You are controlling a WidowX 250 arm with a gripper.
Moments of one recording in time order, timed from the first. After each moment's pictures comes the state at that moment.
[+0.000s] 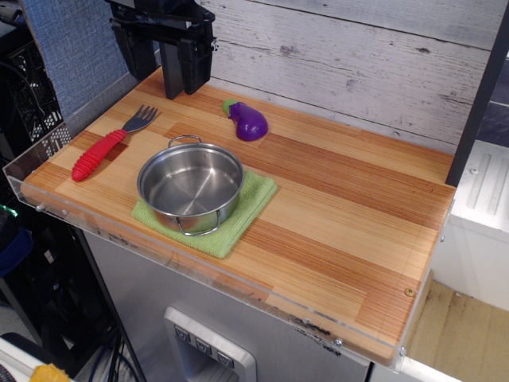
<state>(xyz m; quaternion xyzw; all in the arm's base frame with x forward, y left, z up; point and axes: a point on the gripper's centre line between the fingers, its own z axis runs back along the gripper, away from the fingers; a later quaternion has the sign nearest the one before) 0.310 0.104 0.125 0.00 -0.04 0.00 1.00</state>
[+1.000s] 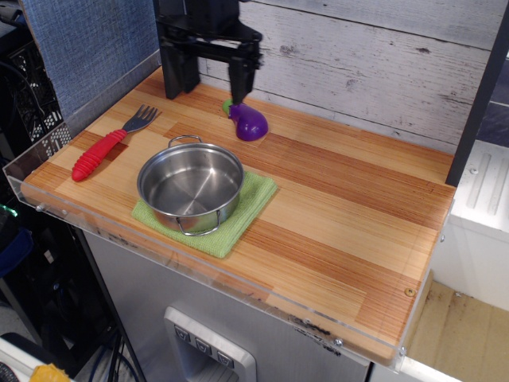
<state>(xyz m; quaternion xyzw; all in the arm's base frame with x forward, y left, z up) 0.364 0.086 0.088 0.01 -0.06 0.03 1.00</state>
